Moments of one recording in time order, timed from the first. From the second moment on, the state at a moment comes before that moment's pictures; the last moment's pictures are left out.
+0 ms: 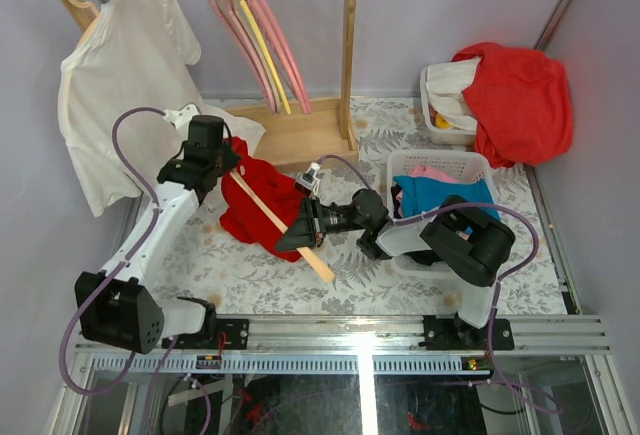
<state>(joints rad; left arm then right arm) -0.19 1.28 1.10 -0.49 -0.28 -0.73 0.91 1.84 0.78 1.36 -0.88 1.61</state>
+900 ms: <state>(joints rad) -0.30 1.02 1.64 -0.72 0.01 -0.81 0.89 1.52 0.77 1.48 -0.73 1.48</state>
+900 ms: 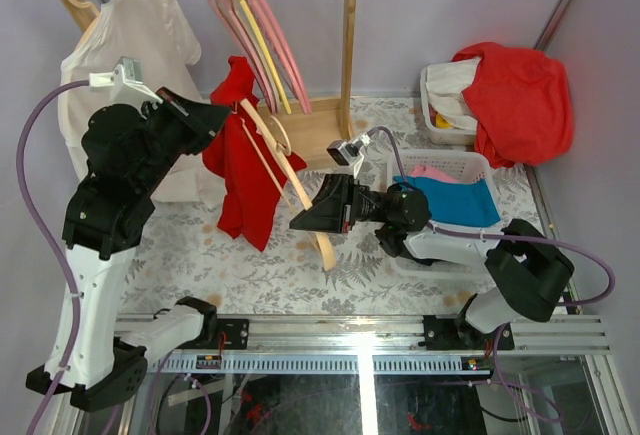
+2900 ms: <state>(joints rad) -0.51 0.84 0.93 -0.69 -0.12 -0.88 1.30 0.63 0.11 0.69 -0.54 1.06</state>
